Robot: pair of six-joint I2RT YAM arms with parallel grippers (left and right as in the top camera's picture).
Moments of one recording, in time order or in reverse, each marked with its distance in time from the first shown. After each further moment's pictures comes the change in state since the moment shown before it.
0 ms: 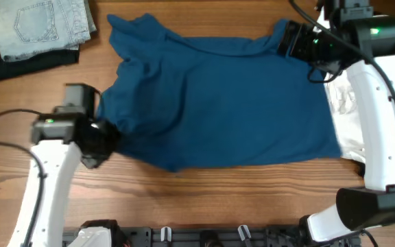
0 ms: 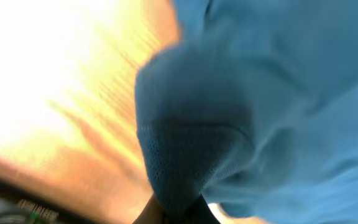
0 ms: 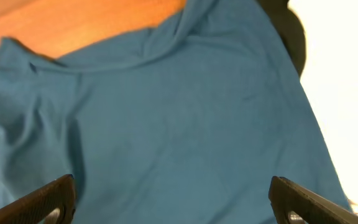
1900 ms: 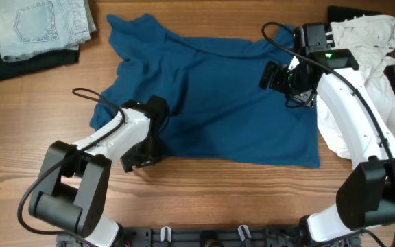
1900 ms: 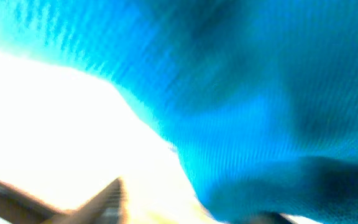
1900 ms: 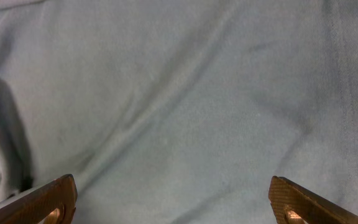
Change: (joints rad) left arm -0.426 0.489 -0.104 0.113 -0.228 -0.021; right arm 0.000 0.002 -0.475 0.292 -0.082 0.068
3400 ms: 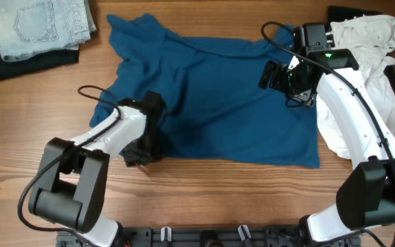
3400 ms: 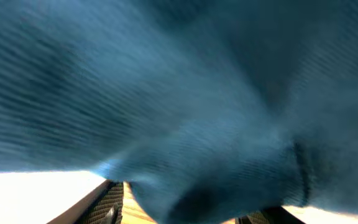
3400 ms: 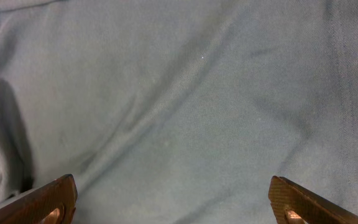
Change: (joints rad) left arm 0.050 0.023 0.005 0.107 0.116 0.199; right arm 0.000 0.000 0.000 0.011 0.000 -0.011
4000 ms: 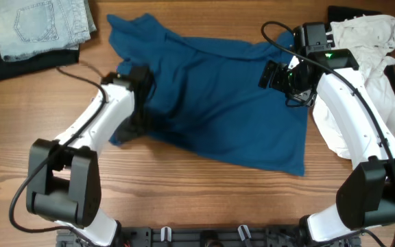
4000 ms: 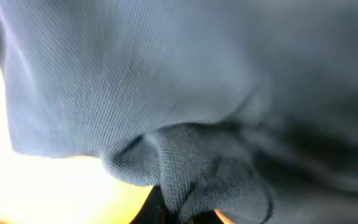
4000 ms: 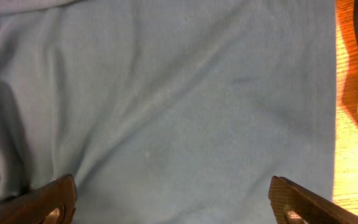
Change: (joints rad) left arm 0.082 0.014 0.285 -0.110 -0.114 -0.010; right arm 0.000 0.000 0.000 0.004 0.000 0.000
